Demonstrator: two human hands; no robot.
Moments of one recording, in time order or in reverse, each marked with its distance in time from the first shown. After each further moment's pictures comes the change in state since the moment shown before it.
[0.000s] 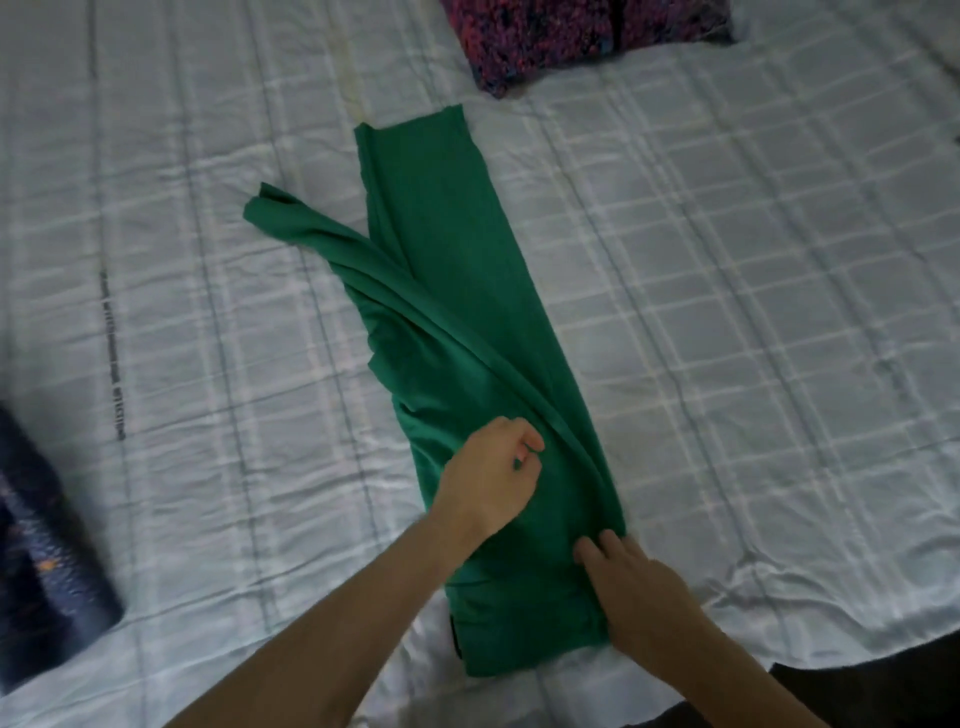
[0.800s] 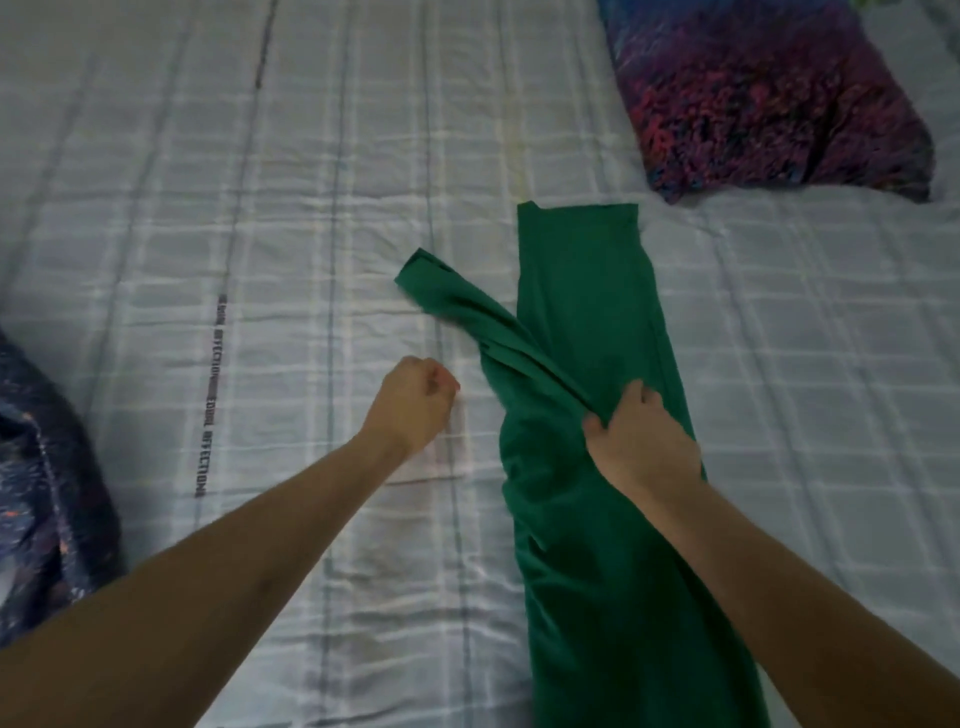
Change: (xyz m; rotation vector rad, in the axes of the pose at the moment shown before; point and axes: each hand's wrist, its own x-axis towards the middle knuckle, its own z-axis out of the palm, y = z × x) left_hand 0.118 -0.157 -0.203 -0.162 0.333 -0.269; right_hand 0.207 -0.116 -0.219 0.115 0.454 0.344
